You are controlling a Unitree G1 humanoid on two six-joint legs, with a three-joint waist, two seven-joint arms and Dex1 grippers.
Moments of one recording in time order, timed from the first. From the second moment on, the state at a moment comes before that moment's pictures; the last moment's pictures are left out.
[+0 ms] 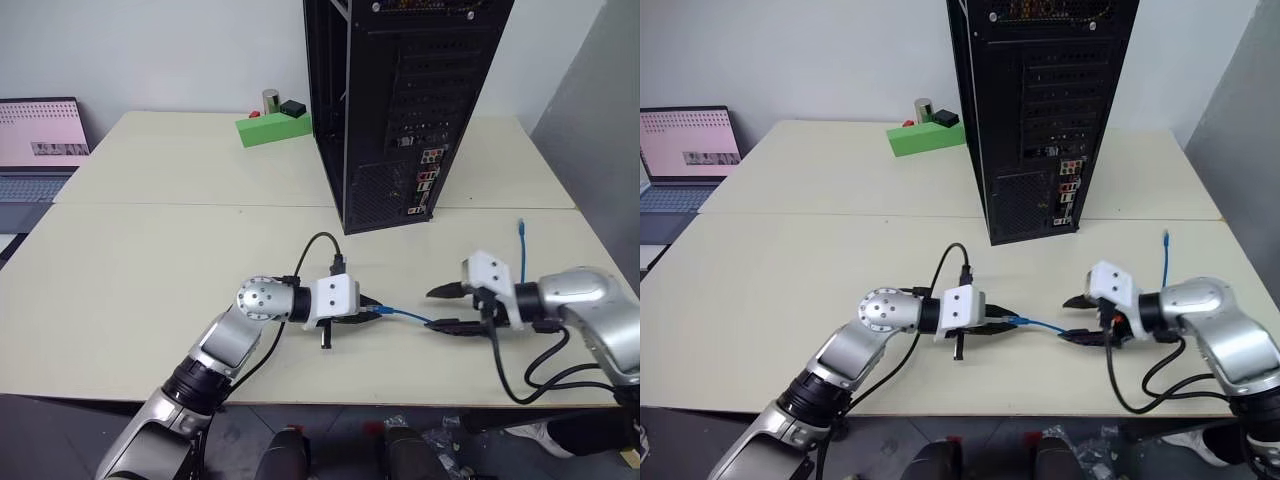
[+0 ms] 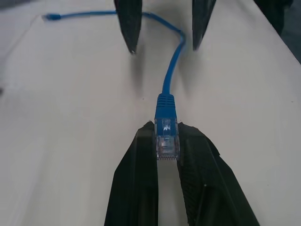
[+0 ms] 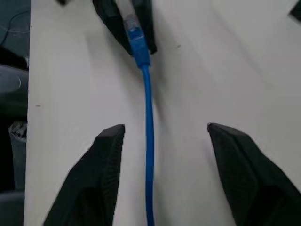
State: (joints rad) left arm -0.46 0.47 -0.37 0.02 -0.04 -0.09 -1.02; right arm -0.33 -0.89 0.04 -0.29 0.38 0.59 1.17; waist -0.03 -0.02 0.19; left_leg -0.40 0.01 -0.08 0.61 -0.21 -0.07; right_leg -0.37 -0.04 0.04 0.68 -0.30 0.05
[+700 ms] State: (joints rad) left arm -0.49 0.51 -0.28 0.37 0.31 -1.13 -0.55; right arm -0.37 -0.54 -0.03 -0.37 0.77 0.95 0.86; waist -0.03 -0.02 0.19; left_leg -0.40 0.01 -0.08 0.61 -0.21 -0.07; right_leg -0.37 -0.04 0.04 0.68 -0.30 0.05
